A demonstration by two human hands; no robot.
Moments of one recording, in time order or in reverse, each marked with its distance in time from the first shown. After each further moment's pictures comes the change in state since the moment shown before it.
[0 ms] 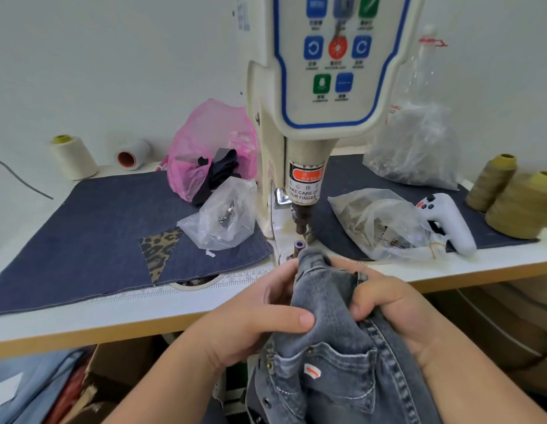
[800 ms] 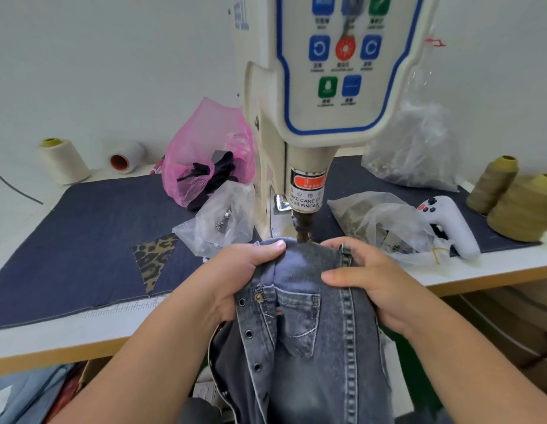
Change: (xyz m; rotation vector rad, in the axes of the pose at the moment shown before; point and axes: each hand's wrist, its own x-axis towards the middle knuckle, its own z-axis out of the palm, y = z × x) left_hand 0.032 0.034 -0.038 -0.135 0.500 -0.312; right_hand 0.024 -0.014 -0.034 -0.619 0.516 -0.143
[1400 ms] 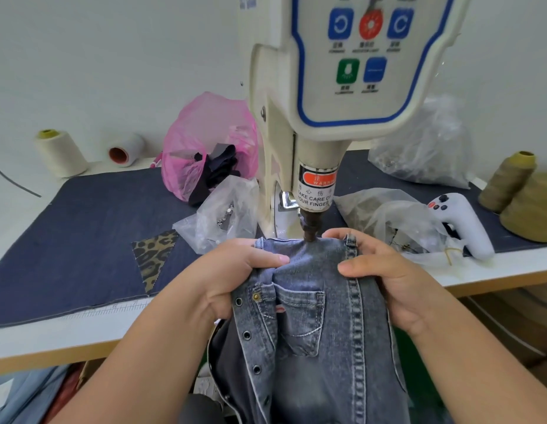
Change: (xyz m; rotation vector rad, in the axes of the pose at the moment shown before) left_hand 0.000 0.006 -0.009 0.110 -0.063 0.044; right_hand 0.010 -0.005 -0.002 0.349 -0.120 0.049
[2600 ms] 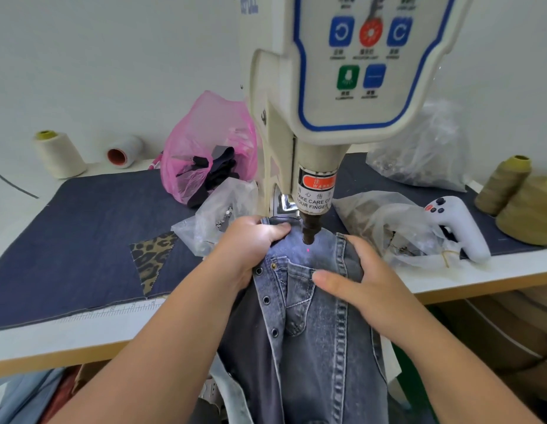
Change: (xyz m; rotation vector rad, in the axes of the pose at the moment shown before) left_hand 0.047 0.008 0.009 0.091 0.283 0.242; right_hand -0.012 0.016 0.012 -0.796 0.328 -0.154
